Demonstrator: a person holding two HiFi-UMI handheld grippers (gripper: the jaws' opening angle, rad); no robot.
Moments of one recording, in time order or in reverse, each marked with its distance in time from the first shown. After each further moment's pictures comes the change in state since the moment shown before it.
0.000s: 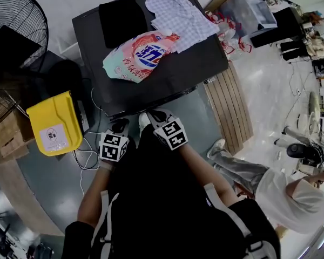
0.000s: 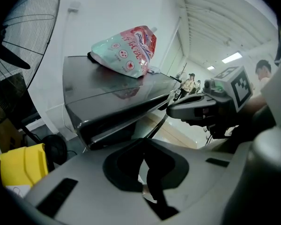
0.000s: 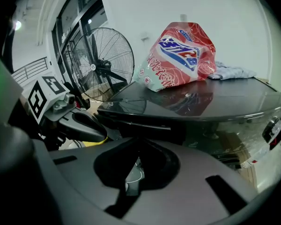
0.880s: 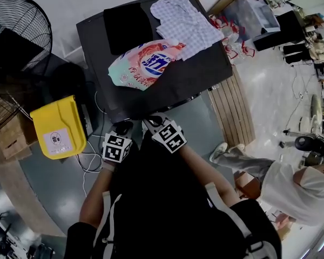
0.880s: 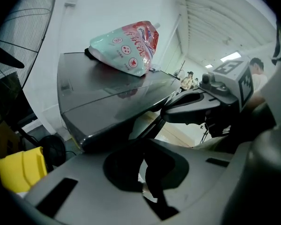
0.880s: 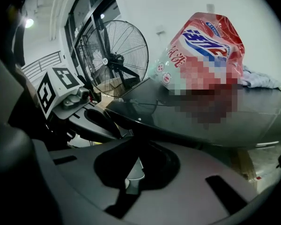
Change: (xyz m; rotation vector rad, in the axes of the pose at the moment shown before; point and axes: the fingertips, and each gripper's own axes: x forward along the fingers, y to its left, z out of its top) left arm 0.010 0.013 0.008 0.014 0.029 -0.030; right arm 0.028 0.025 0.014 -0.120 0.052 0.123
